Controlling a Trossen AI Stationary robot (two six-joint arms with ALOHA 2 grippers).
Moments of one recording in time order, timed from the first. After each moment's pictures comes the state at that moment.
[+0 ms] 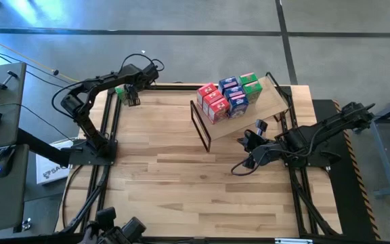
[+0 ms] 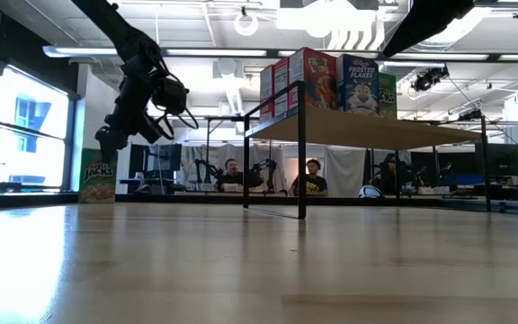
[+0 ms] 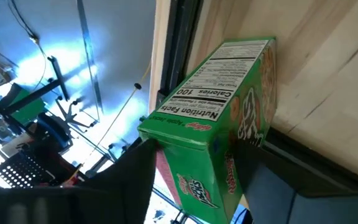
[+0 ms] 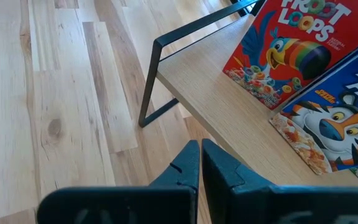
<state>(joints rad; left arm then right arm) 0.88 1.71 1.19 -1.07 -0.69 0.56 0.41 1.15 1.00 -0.78 0.68 0.40</state>
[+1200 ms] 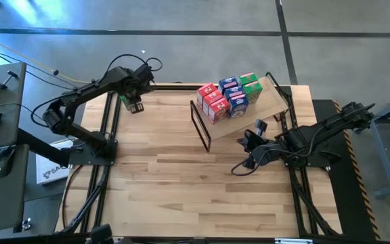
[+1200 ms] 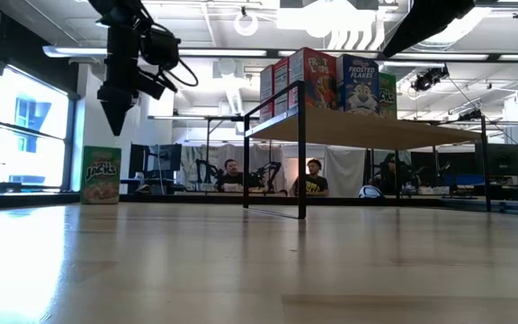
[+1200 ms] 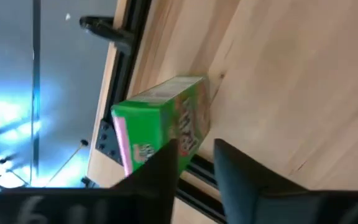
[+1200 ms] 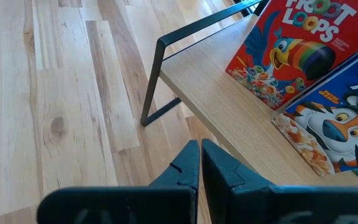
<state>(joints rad) 0.77 1.43 1.19 -1.18 -0.38 0.42 0.41 1.15 1.00 -0.78 0.67 0.39</state>
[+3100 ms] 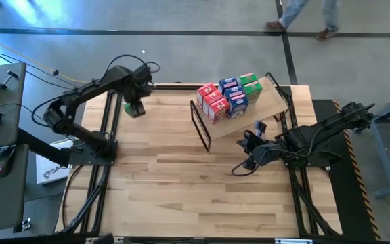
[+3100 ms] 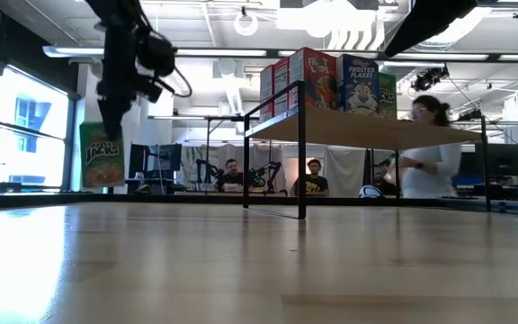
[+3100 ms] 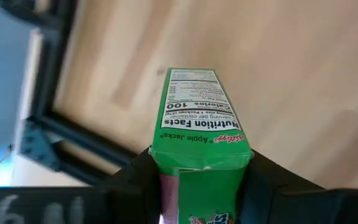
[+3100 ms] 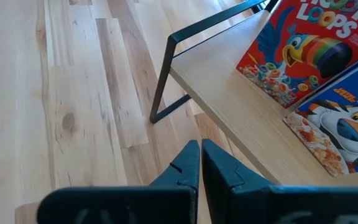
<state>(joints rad) 0.80 1.45 1.19 -1.25 -0.17 0.36 0.41 1.15 1.00 -0.77 0.63 0.39</state>
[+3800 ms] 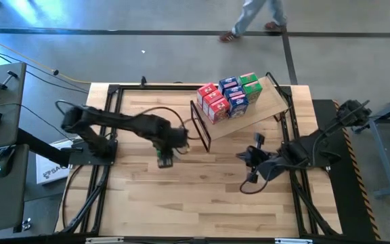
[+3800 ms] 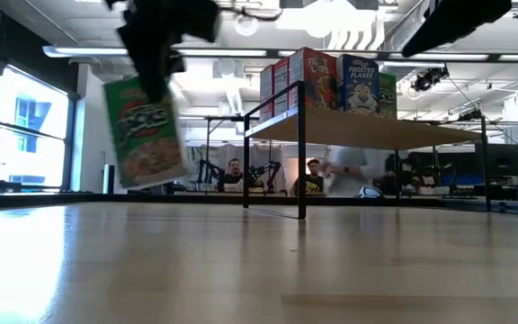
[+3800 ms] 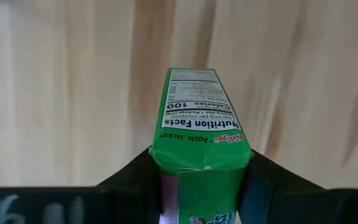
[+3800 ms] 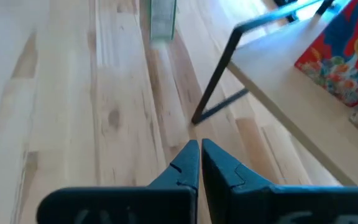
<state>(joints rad) -0.07 1.64 1.40 -1.17 -0.03 -0.18 0.56 1.15 0.87 -0.59 0.67 0.44</state>
